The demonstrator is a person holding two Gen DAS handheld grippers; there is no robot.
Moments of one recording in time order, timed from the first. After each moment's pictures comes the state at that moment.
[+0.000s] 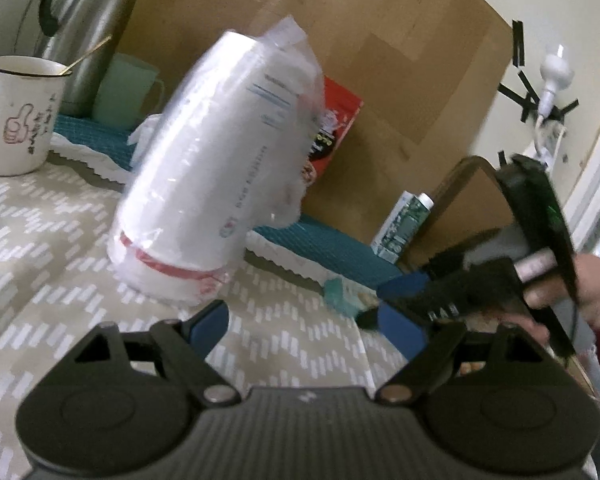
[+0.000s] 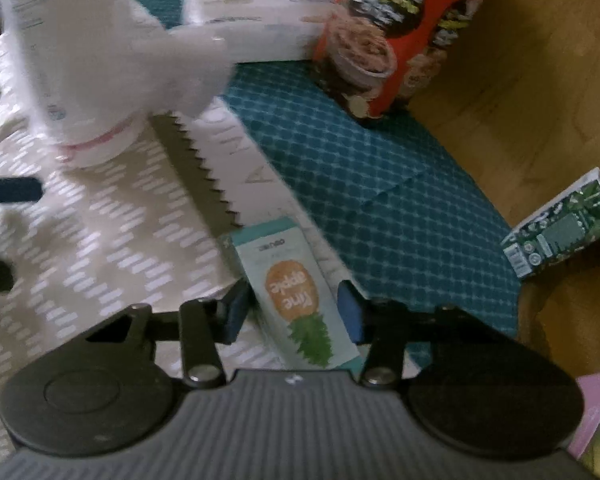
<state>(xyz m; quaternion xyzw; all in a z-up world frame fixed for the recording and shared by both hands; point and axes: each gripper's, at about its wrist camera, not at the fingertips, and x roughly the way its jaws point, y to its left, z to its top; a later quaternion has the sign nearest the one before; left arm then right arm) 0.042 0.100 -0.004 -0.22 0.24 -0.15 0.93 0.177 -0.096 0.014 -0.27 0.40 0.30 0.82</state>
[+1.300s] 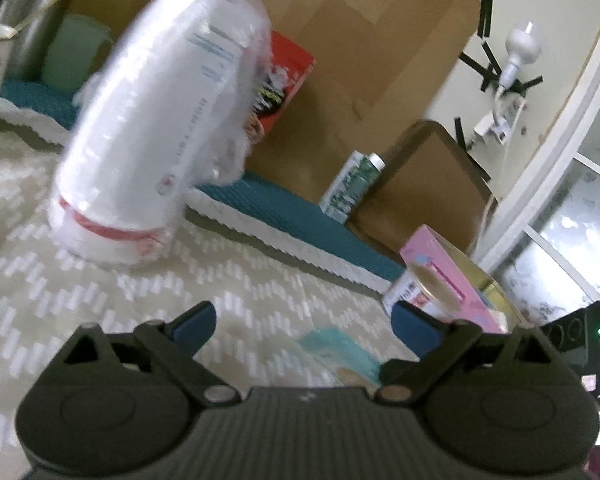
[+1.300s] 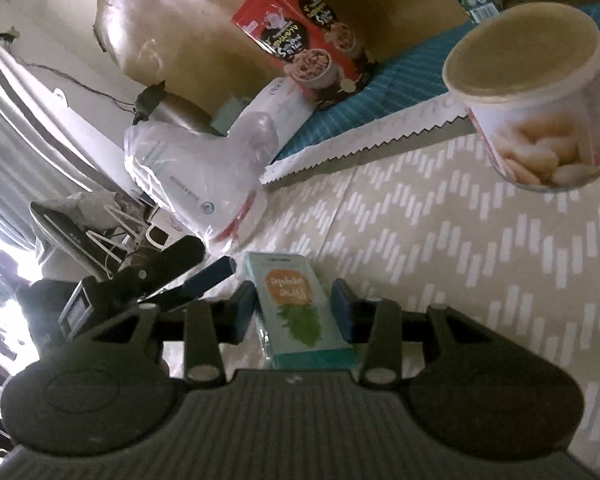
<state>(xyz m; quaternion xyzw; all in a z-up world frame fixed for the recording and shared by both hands) 0.048 0.089 -0.007 -0.23 0.29 -0.25 0.90 0.052 -0.177 -0.050 0.29 0.32 0.33 0.84</state>
